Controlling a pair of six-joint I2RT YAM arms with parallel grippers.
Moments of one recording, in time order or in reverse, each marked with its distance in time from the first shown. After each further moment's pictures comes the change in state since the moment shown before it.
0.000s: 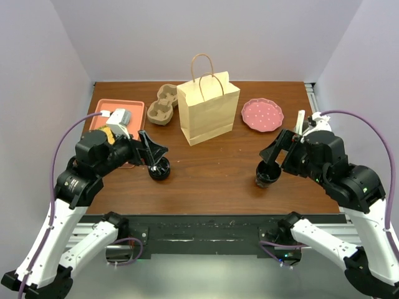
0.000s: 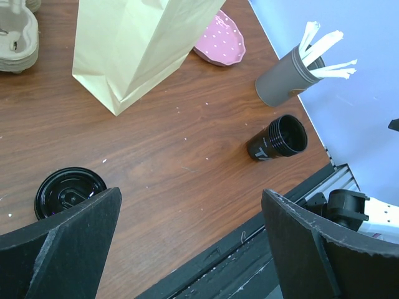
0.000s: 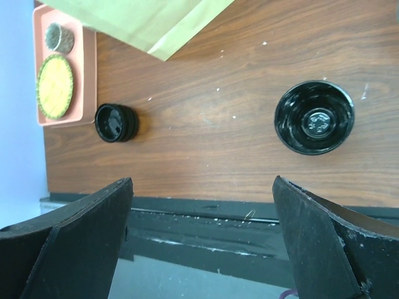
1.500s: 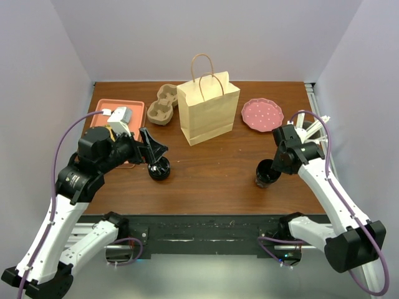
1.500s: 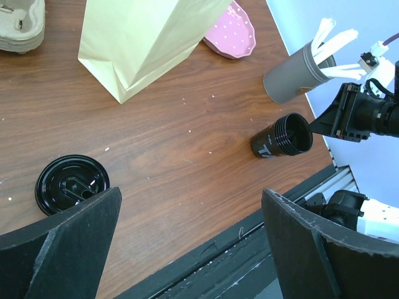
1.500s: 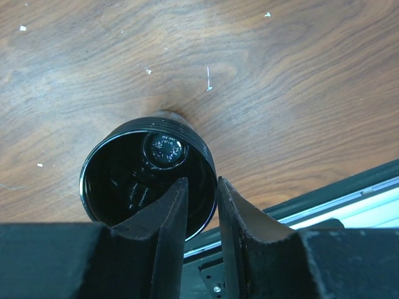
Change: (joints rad) left arm 0.000 0.034 0.032 -0.049 -0.023 -0.029; right arm -0.275 0.244 -0.444 0.180 0.170 -0.185
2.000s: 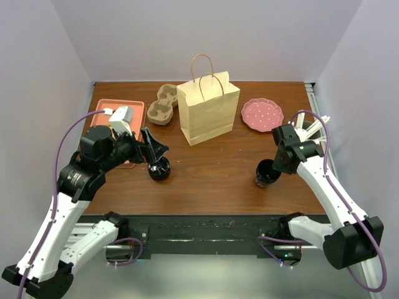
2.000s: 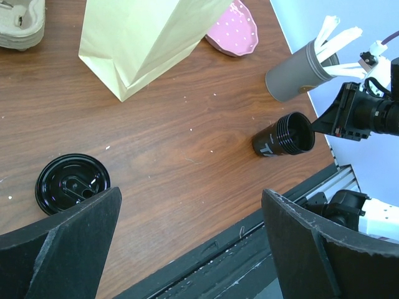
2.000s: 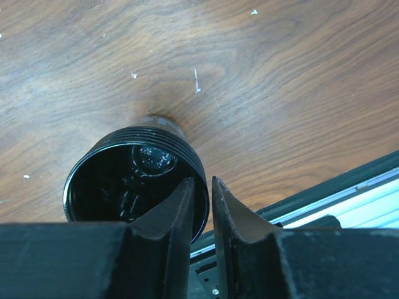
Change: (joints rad) left arm 0.000 0.011 0.000 0.000 0.000 0.000; right arm -0.016 0.032 -0.007 0.002 0.022 0.013
